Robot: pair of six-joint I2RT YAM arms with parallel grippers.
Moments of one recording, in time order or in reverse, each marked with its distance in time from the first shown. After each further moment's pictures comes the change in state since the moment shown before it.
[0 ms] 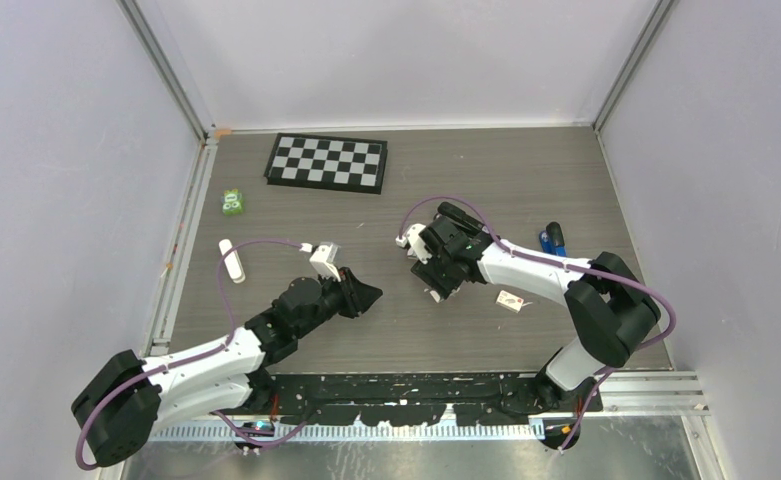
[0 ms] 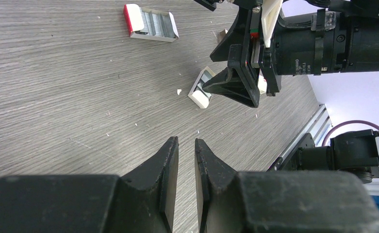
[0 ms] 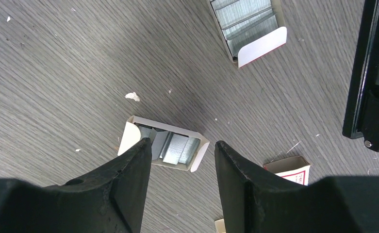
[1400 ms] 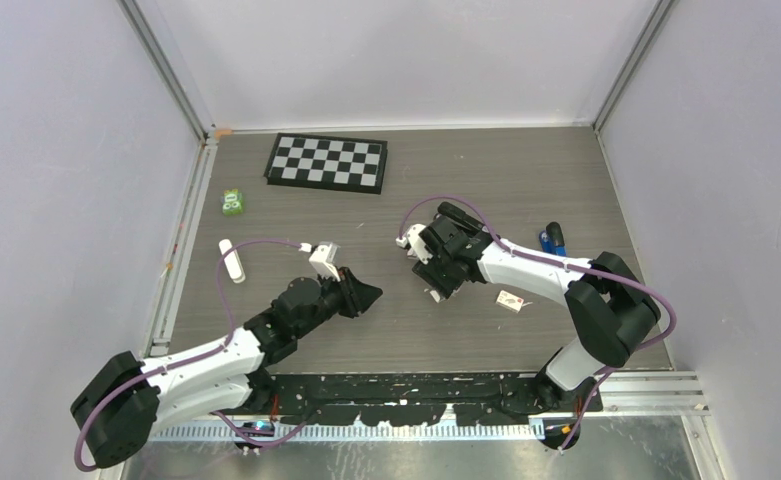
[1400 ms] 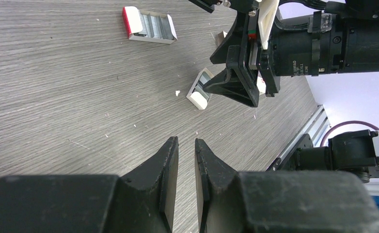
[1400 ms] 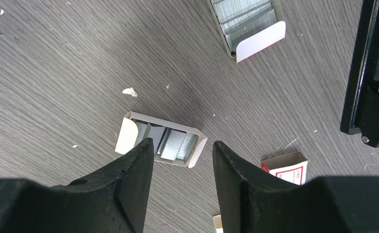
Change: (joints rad) left arm 0.000 -0.007 0.000 -0.001 0.000 0.000; right arm 0.000 0.000 0.008 -0.023 0.004 -0.005
